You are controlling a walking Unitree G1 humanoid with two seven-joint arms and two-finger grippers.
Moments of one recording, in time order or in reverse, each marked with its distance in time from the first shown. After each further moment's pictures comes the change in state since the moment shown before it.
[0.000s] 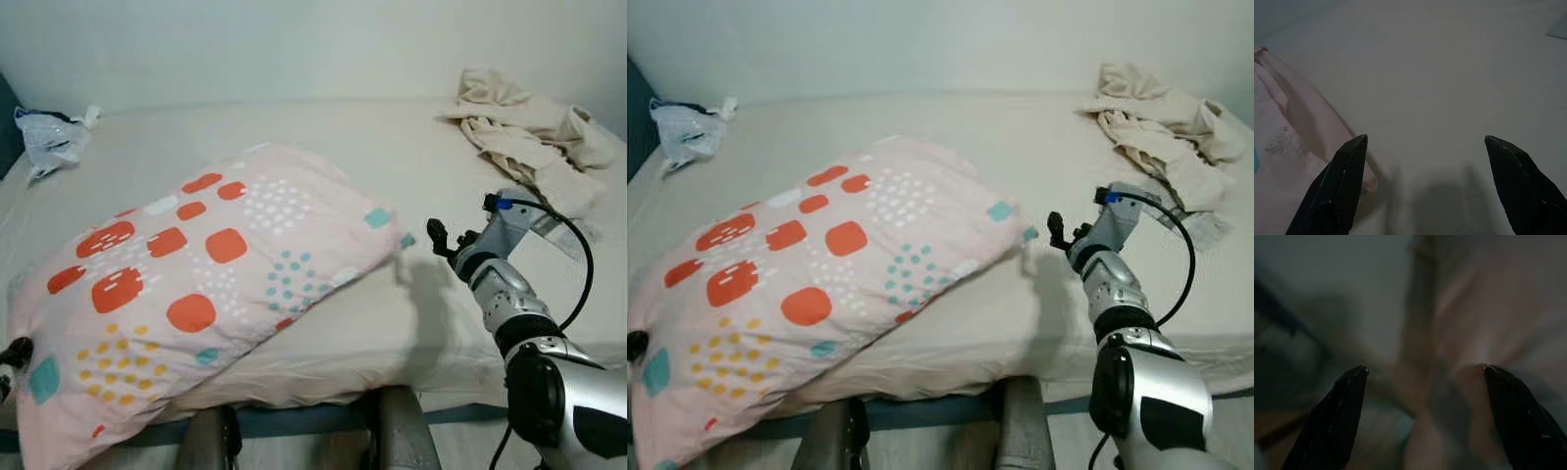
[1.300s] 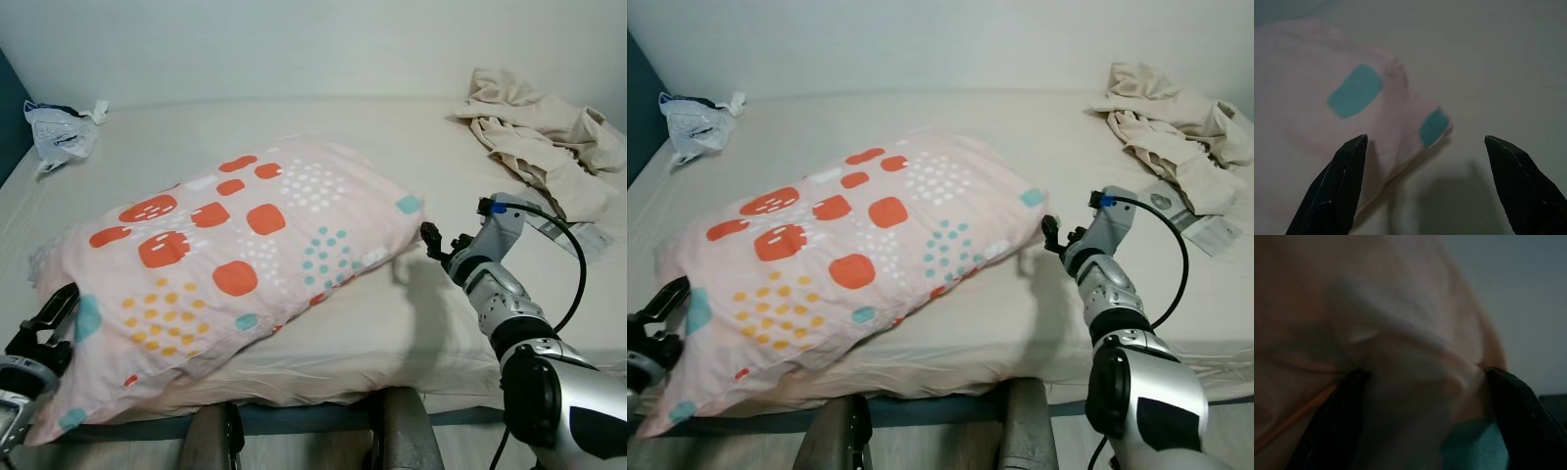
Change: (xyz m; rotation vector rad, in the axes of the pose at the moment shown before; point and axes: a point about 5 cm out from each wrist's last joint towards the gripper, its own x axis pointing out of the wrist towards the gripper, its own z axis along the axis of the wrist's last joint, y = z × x) left arm -0.020 -0.084 -0.022 -0.655 0.040 -0.821; right arm 0.000 0.008 -0.009 0.024 0.022 0.034
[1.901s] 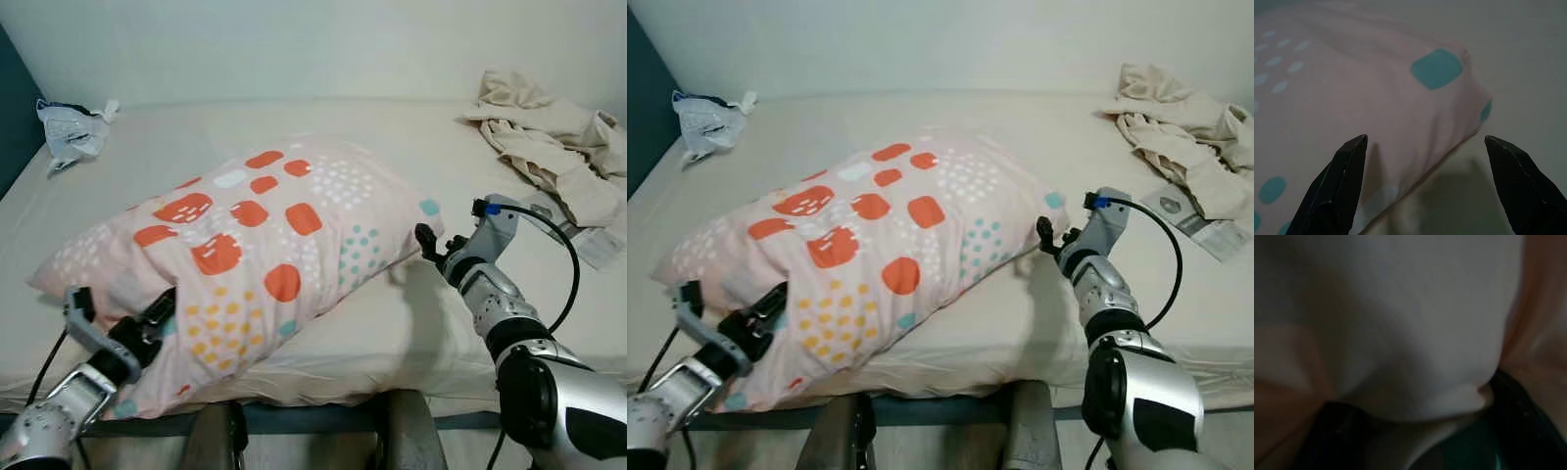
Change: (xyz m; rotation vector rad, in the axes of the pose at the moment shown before) left arm 0.045 -0.021 -0.082 0.263 0.324 -0.055; right arm -0.001 0.001 -0.005 0.003 0.011 0.005
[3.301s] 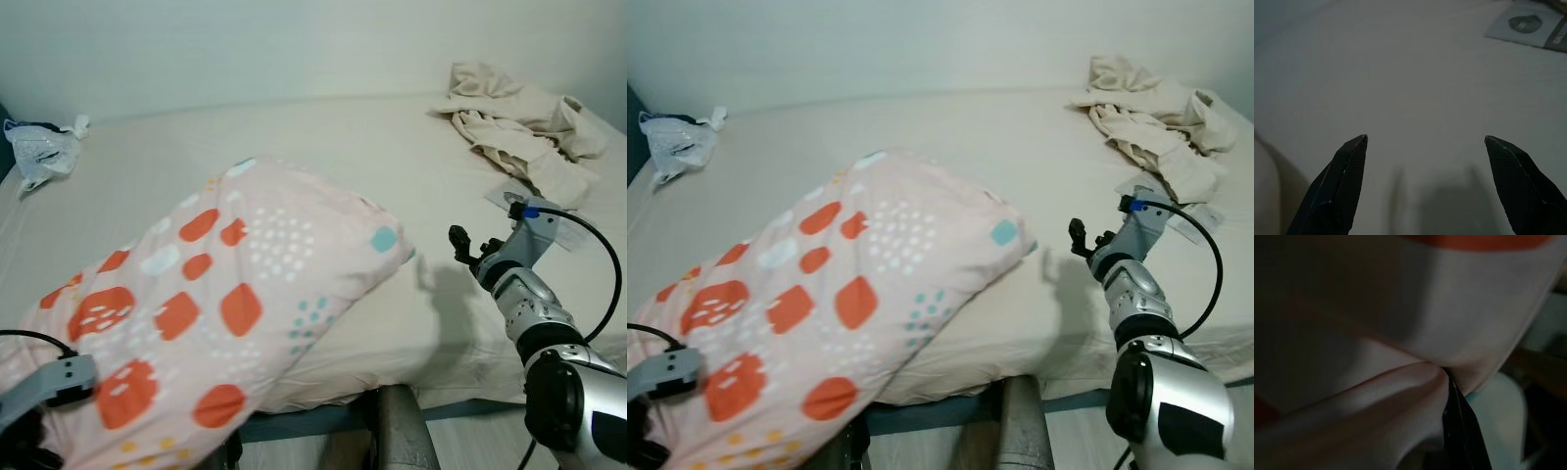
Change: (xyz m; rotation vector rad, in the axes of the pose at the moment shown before) left arm -0.124 0.032 0.076 1.000 1.464 0.006; right arm -0.012 -0.042 0.024 -0.003 -0.059 -0.106
